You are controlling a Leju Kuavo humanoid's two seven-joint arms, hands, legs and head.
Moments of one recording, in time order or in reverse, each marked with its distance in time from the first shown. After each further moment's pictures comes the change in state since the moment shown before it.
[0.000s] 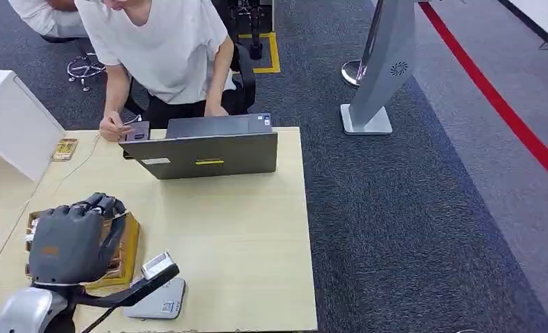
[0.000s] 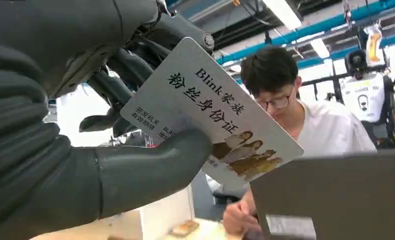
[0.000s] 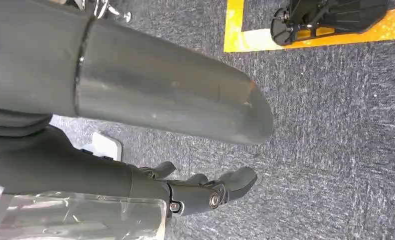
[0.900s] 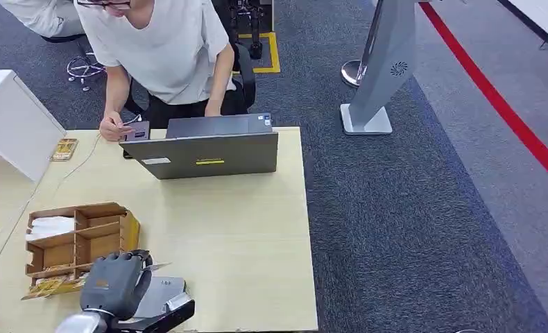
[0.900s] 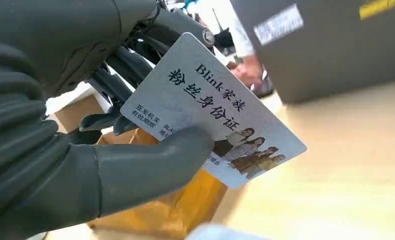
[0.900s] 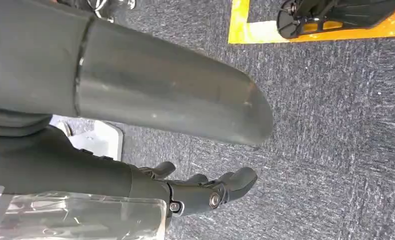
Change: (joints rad) left arm 0.125 0.020 -0.010 0.263 -0.002 -0.059 0.032; right arm -0.001 0.009 0.008 -0.016 0.052 0.007 0.001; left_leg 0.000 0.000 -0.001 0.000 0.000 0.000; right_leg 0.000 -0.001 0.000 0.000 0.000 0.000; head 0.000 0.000
